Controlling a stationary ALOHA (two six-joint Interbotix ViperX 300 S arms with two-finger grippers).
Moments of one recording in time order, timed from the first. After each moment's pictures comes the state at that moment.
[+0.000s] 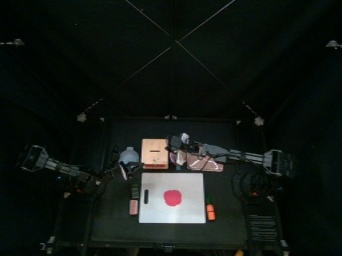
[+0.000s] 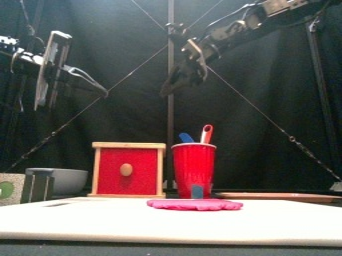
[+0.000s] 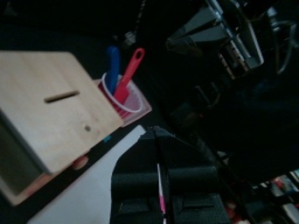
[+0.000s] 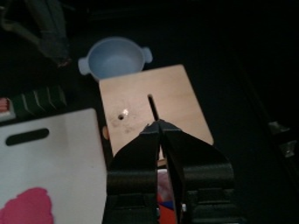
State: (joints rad) left arm -0.24 -0.47 1.19 -1.01 -0.82 -0.09; right arm -0.29 -0.05 0.29 -0.06 0.32 -0.06
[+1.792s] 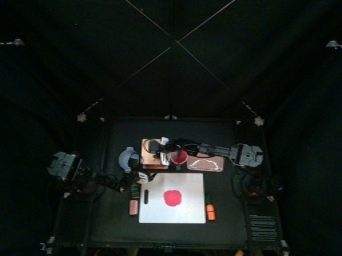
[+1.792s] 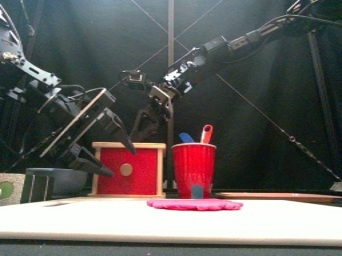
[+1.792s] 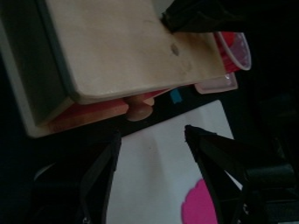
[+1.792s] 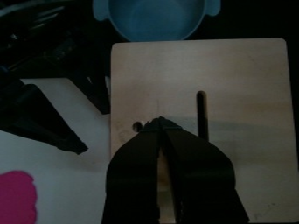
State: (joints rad) left arm -0.21 0.06 0.97 -1.25 -0.78 -0.25; right arm -0.35 0.36 -0.02 0.35 0.64 -0.59
